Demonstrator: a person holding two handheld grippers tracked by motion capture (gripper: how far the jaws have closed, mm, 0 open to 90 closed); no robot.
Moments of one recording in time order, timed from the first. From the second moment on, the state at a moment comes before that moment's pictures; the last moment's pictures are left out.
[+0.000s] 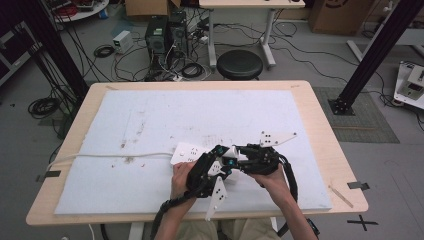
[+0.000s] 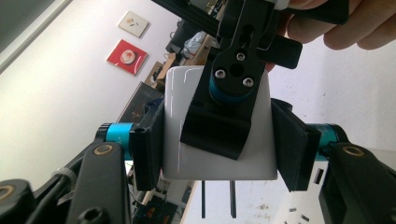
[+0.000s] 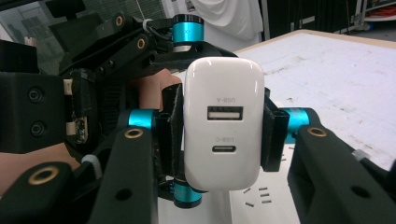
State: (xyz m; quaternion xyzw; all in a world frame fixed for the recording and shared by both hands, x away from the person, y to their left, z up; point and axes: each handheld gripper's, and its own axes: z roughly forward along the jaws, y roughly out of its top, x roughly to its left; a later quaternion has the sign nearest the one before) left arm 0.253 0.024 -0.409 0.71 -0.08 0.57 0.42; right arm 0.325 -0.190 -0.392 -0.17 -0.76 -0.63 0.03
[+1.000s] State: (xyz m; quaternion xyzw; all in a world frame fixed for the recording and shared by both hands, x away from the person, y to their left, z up) left arm 0.255 0.025 -0.410 0.71 -0.08 0.56 0.42; right arm 0.327 -0.189 -0.393 -0.18 -0.76 -0.62 0.04
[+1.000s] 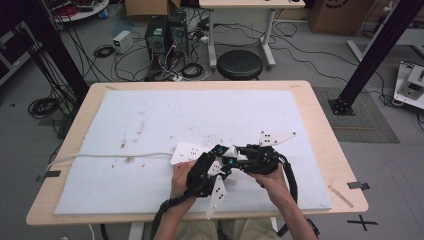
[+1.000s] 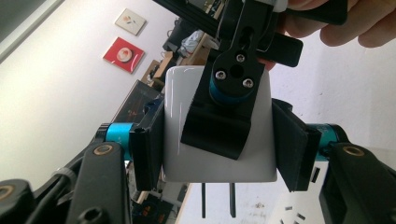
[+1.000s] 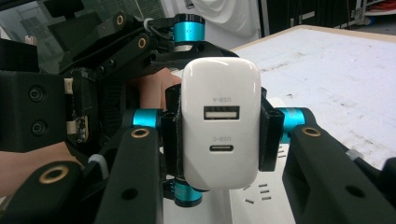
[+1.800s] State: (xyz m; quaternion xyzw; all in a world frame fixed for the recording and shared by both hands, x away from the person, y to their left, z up) left arm 0.259 0.035 -0.405 0.73 -0.02 0.50 0.47; right arm 0.327 -0.197 -0.395 -0.20 -0.76 -0.62 0.03
